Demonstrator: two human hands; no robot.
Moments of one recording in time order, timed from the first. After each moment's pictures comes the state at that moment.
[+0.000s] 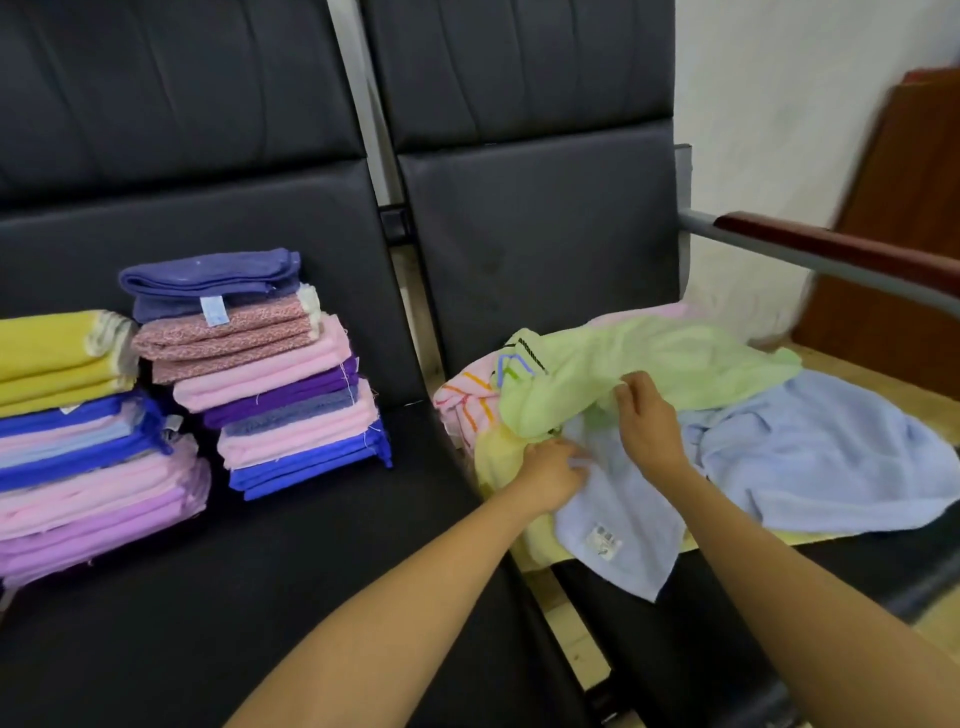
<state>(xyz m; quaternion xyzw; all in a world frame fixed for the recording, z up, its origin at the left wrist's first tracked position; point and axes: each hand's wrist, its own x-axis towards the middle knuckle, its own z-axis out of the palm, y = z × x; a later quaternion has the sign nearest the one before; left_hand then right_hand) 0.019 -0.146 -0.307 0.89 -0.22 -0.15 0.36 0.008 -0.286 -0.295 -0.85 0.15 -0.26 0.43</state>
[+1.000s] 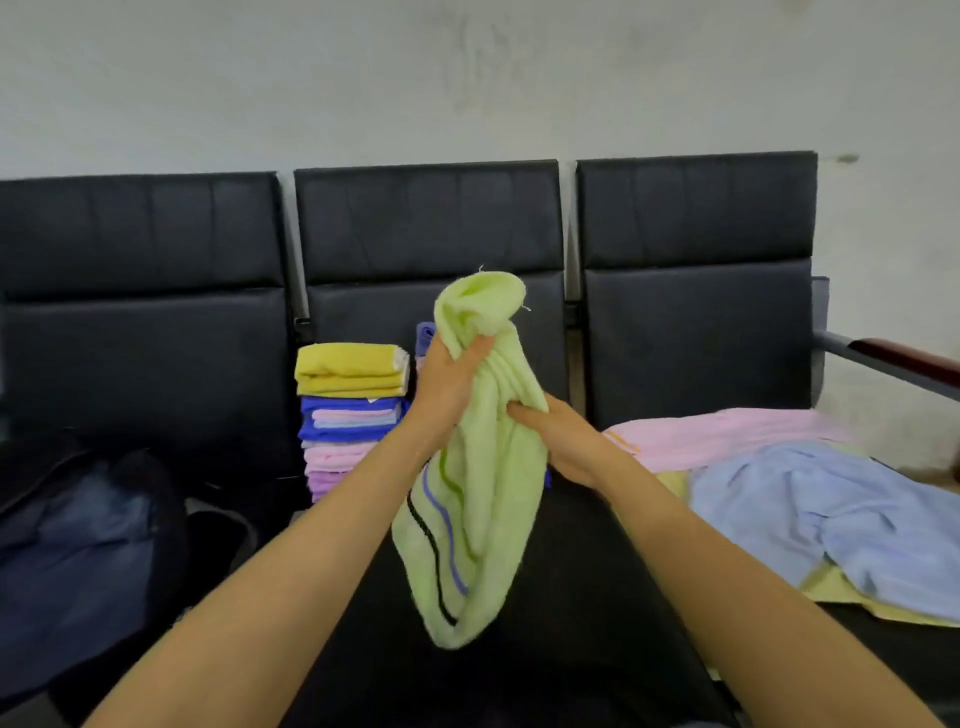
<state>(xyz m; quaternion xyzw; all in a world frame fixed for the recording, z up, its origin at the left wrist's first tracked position) -0.090 0.118 -0.086 0.68 -0.07 0.19 0.71 -0.074 -0.023 -0.139 -0.66 -0.13 0.10 0.73</state>
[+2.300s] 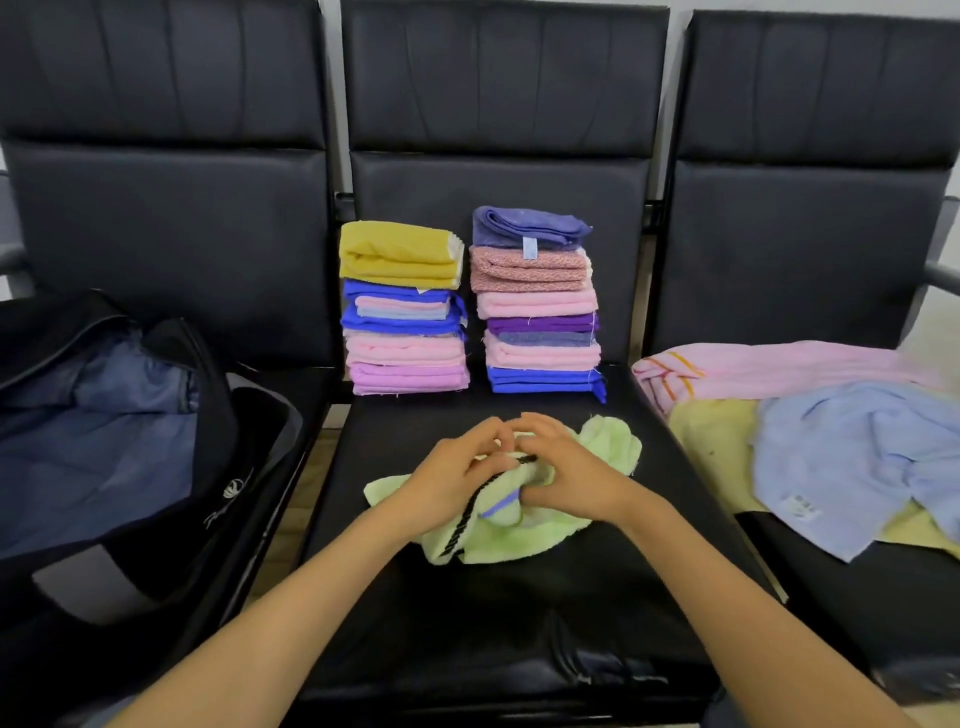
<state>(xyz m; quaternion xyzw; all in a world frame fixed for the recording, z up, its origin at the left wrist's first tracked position) -0.166 0.207 -0.254 0.85 -0.17 0.02 0.50 -0.119 0.027 -0.257 -0.88 -0.35 0.08 0.32</state>
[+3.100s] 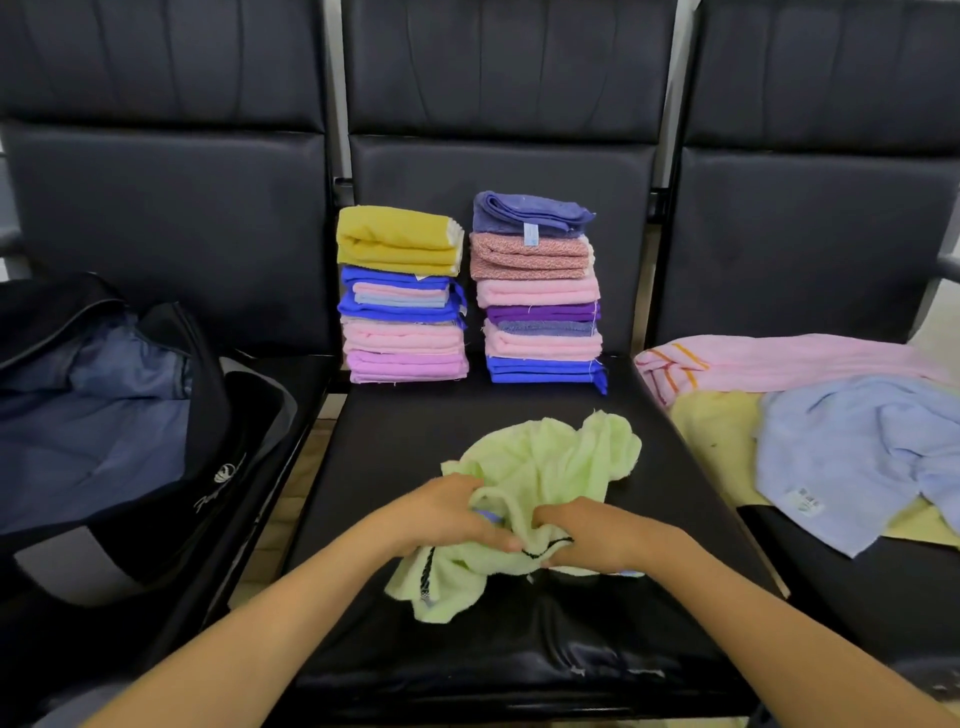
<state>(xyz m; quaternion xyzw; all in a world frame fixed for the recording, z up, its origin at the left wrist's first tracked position) -0.174 0.209 -0.281 0.89 -0.04 -0.22 0.40 -0.136 -0.004 -0.303 -0.91 -0.30 0.25 0.12</state>
